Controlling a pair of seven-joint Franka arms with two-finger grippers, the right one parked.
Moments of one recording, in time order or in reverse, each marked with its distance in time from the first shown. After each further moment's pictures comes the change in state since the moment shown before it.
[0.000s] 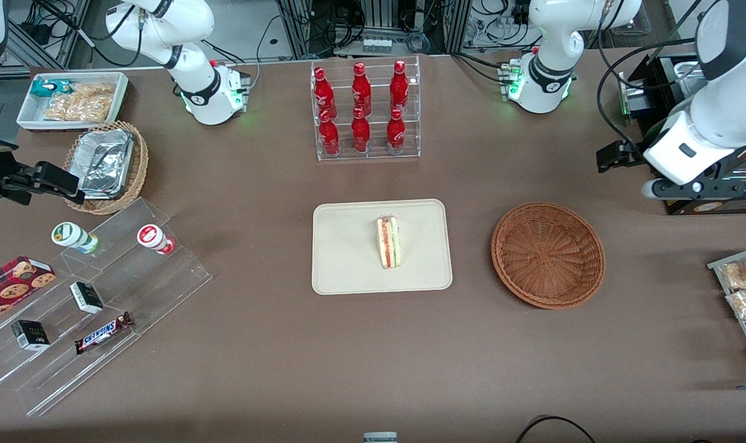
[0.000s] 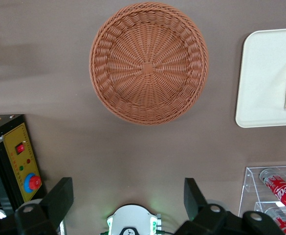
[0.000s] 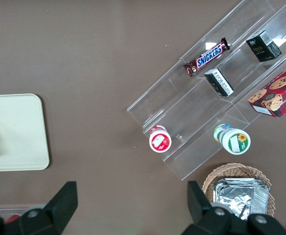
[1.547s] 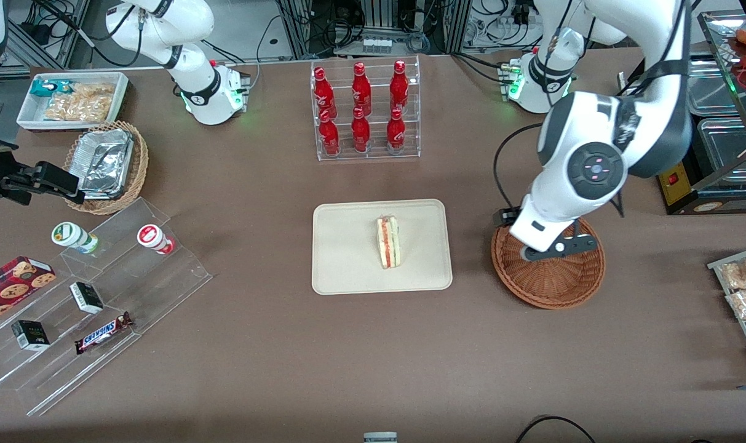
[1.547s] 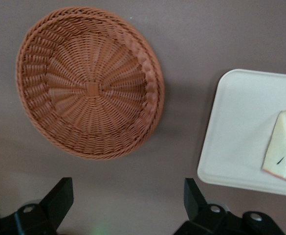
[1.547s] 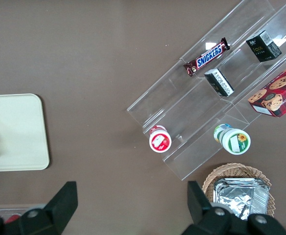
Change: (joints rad) arm -0.779 0.283 0.591 0.000 -0.101 0.231 -0.323
